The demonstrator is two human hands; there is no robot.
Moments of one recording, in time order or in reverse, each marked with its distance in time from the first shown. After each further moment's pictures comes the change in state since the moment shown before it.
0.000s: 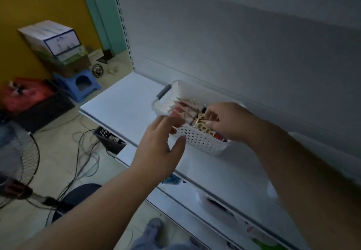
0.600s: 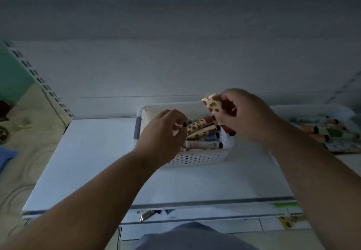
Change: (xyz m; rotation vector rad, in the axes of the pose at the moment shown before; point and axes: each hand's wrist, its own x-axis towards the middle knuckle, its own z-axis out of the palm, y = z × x) left_hand 0.149 -0.047 0.009 -0.058 -0.507 0.397; right_hand -0.022 -0.029 -0.013 0.151 0.557 0.364
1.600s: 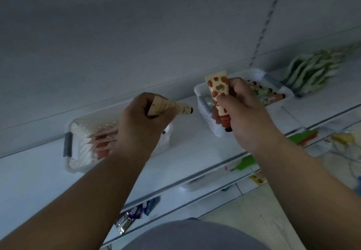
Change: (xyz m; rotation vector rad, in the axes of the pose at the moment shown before) left_hand -0.001 0.115 0.050 -0.547 0.050 -0.050; right_hand -0.122 0.043 -0.045 0.830 0.491 0.395
